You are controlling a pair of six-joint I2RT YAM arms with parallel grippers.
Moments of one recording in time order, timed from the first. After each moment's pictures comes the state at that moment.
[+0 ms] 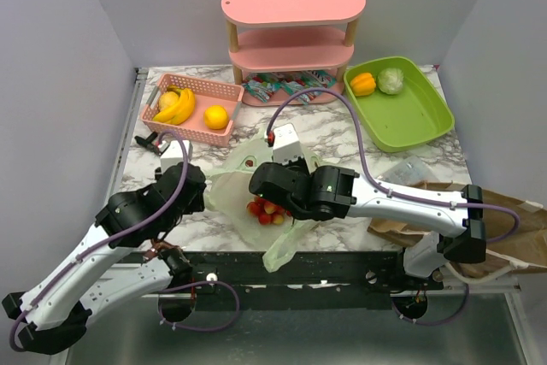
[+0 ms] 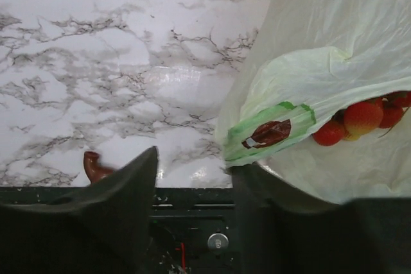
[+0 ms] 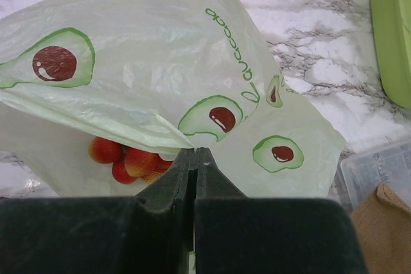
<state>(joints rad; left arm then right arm) -0.83 0.72 1.05 -1.22 -0.57 -0.67 1.34 1.56 1.56 -0.96 0.89 0.65</state>
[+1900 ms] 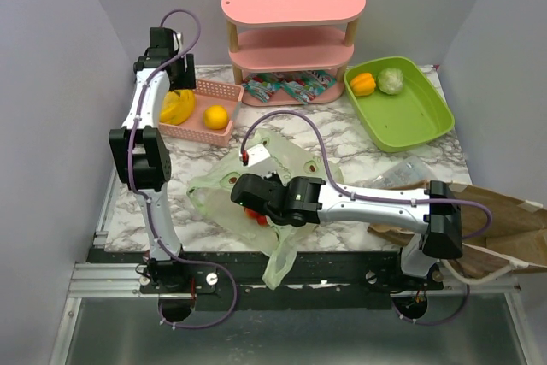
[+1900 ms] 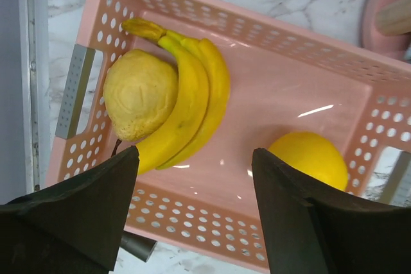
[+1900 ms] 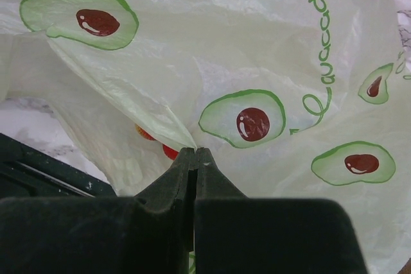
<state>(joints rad) 0.04 2.10 2.06 -0.74 -0.03 -0.03 1.34 1.69 1.47 -0.75 0.66 0.62</state>
